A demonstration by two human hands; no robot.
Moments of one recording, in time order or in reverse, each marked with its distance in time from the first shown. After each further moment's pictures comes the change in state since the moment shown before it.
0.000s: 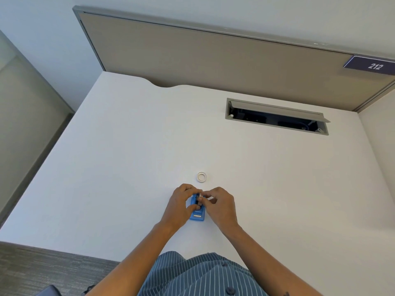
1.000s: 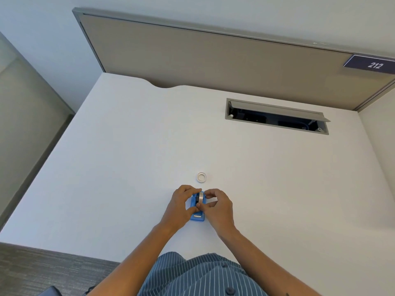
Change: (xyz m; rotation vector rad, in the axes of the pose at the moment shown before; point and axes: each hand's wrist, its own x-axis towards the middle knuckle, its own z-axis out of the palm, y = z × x) left_hand 0.000 -0.016 0.008 -0.019 -0.029 -0.017; right_hand -0.011 -0.004 0.008 0.238 0.017 0.178
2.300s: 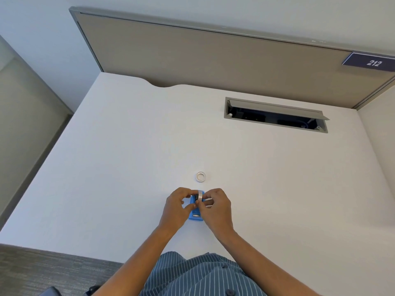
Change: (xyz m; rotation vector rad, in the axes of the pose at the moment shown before) left_hand -0.008 0.012 -0.004 -0.094 0.101 -0.136; right_hand -0.006 -0.002 0.002 -0.159 0.042 -0.147
